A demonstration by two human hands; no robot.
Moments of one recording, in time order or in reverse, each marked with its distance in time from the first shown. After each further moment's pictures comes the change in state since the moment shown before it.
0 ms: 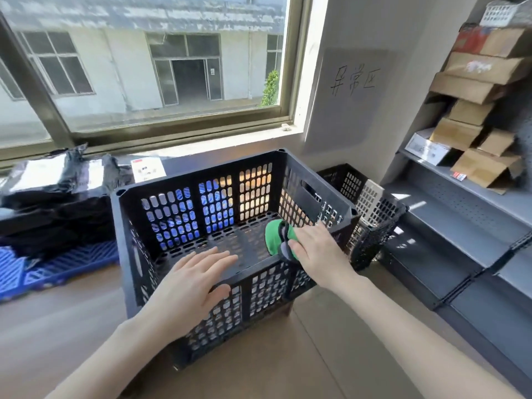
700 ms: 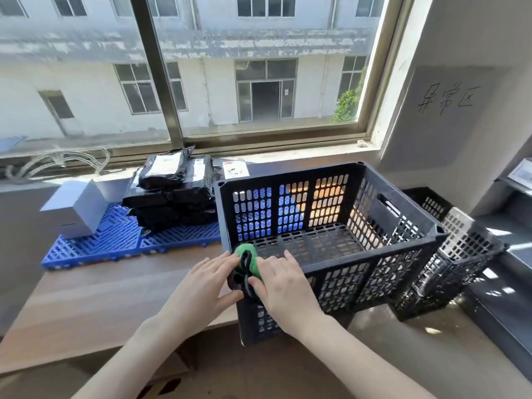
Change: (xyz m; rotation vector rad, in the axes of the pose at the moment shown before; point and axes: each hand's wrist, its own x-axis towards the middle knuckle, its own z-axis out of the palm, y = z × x) left_hand -0.124 -0.029 -0.005 -0.120 0.102 -0.320; right_hand -0.048 -0.195 0.069 0.031 0.120 -0.365
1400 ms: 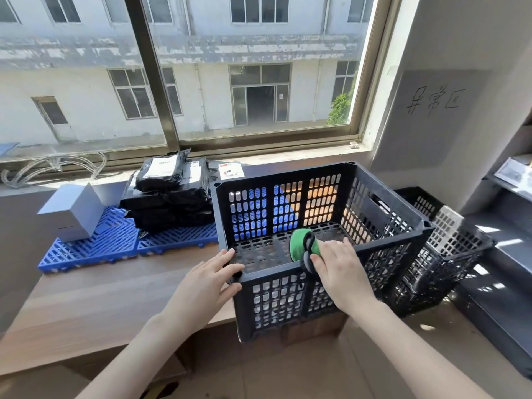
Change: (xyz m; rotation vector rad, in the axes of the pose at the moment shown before) left_hand -0.018 0.021 0.001 0.019 0.061 0.025; right_hand -0.044 0.091 -0.051 -0.017 0.033 0.241
